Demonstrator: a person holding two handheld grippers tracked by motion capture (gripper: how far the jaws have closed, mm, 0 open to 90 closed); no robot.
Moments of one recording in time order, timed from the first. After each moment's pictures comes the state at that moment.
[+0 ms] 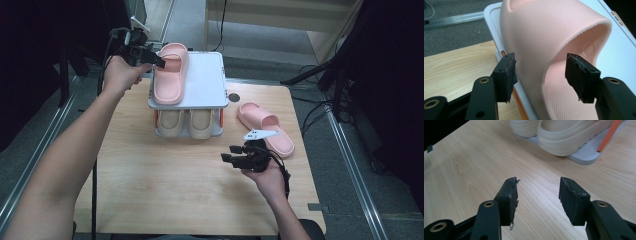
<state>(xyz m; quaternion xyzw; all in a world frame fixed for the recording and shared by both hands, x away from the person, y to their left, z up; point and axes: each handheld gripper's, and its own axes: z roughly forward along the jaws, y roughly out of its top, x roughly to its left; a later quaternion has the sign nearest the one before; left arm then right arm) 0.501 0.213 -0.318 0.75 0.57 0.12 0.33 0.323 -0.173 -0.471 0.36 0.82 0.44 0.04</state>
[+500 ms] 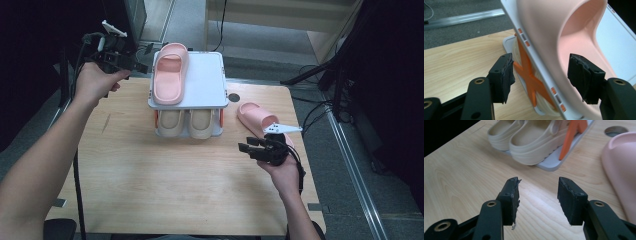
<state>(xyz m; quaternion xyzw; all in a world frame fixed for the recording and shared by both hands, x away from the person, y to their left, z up) 0.460 0.261 -0.319 0.75 0.55 0.11 0.35 0.337 -0.218 -0.461 0.39 0.79 0.46 0.08</state>
